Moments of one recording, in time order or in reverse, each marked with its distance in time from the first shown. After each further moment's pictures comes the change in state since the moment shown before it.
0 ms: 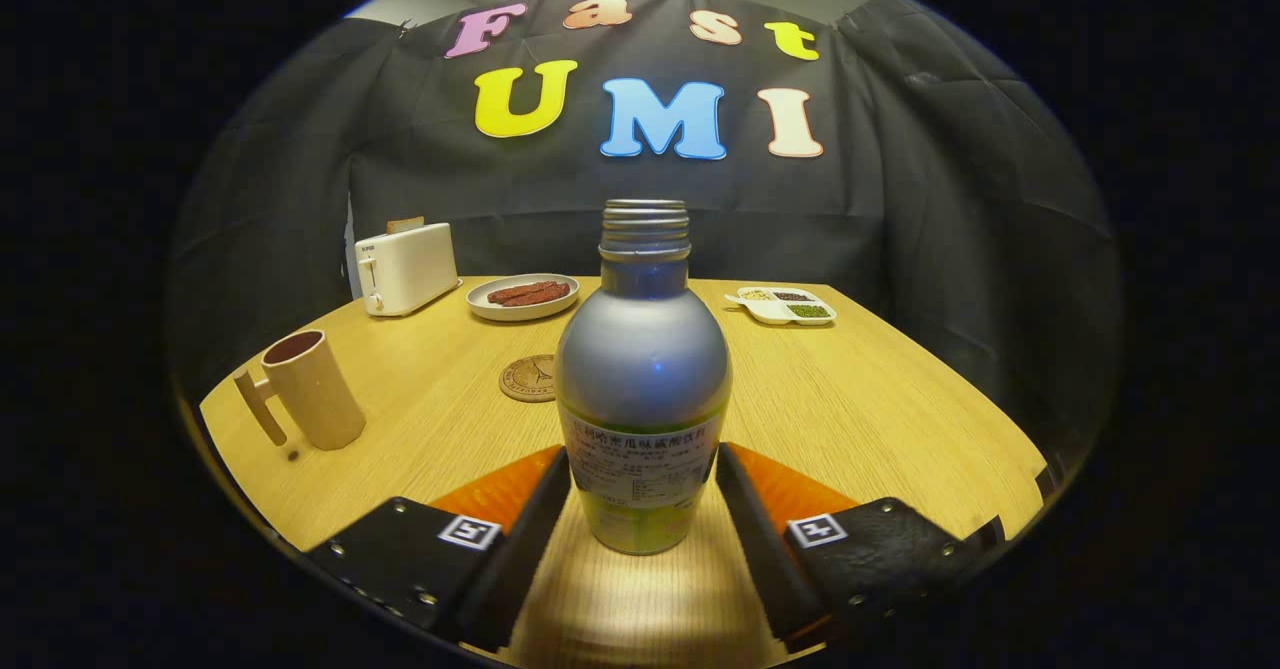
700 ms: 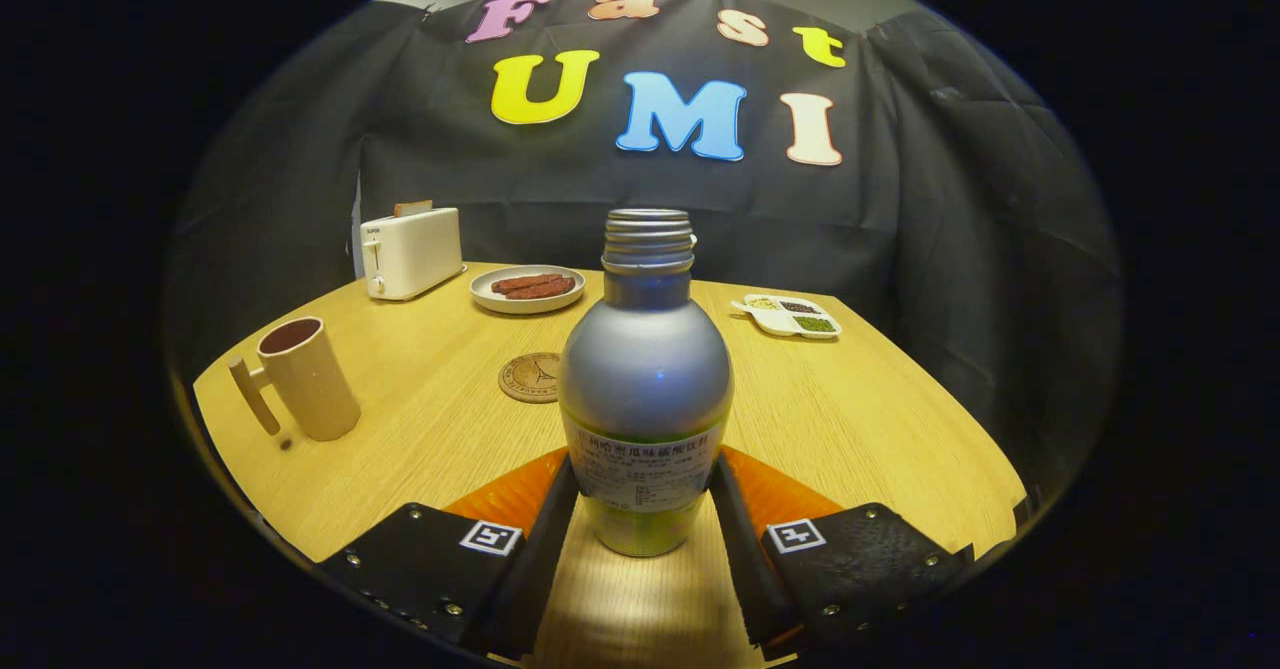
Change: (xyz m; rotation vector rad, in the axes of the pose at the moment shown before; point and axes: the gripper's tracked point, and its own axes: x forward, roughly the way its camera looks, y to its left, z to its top) arm 0.004 0.006 0.016 -0.083 0.026 0.008
